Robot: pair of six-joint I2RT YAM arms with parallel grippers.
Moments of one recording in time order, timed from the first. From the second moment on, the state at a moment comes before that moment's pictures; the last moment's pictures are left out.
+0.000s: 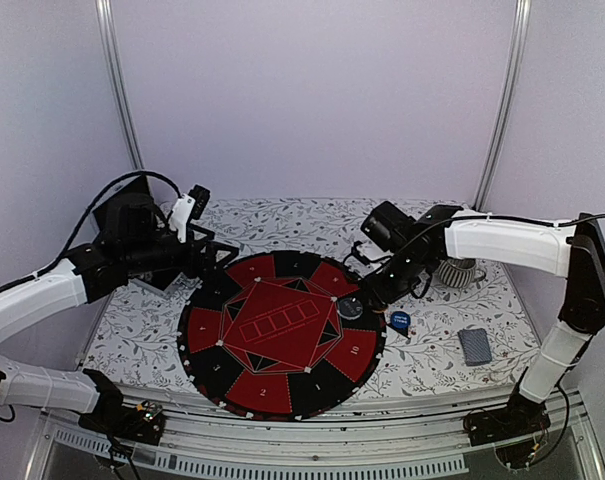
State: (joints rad) left arm -0.56 1.07 0.80 -0.13 0.20 0.01; right arm 0.80 1.72 1.33 -0.86 0.04 0.21
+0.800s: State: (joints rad) left arm -0.83 1.33 0.71 0.34 0.57 -0.52; right arm 1.24 1.63 1.26 -0.27 0.35 -0.17
